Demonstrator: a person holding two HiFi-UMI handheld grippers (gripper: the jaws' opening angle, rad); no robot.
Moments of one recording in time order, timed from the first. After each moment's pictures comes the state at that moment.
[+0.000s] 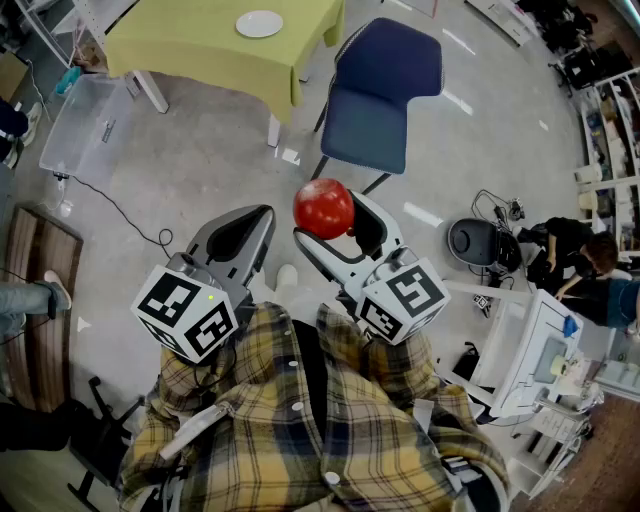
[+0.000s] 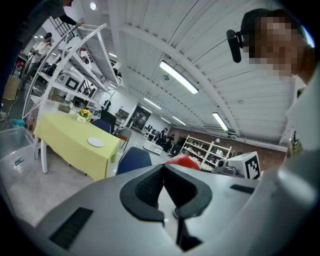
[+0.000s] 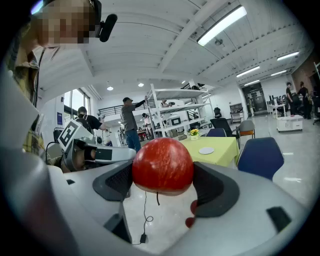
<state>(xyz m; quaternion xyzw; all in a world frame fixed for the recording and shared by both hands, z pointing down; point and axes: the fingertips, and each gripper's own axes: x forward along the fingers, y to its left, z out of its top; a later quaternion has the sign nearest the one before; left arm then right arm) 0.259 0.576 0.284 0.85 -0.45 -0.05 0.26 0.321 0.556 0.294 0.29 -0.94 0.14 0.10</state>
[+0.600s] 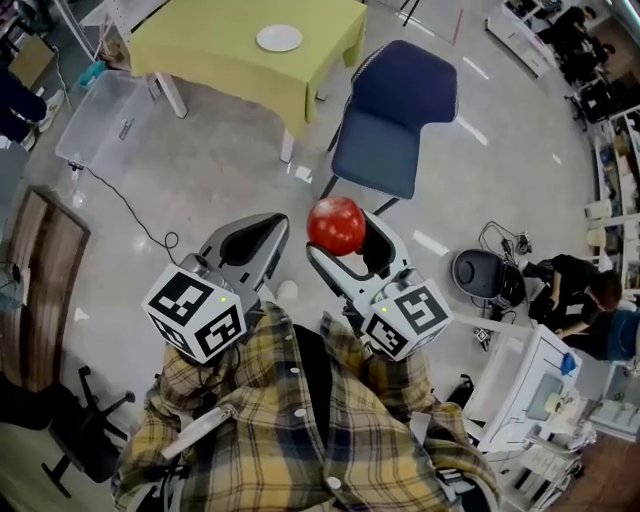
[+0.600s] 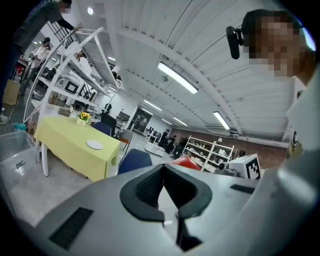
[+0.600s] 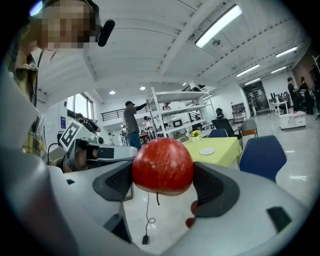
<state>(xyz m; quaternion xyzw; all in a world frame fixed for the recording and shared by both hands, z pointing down) 0.290 0.562 0.283 0.85 -0.47 -0.05 0.24 0.353 0.545 0.298 0.28 -0.95 0.14 0.08</state>
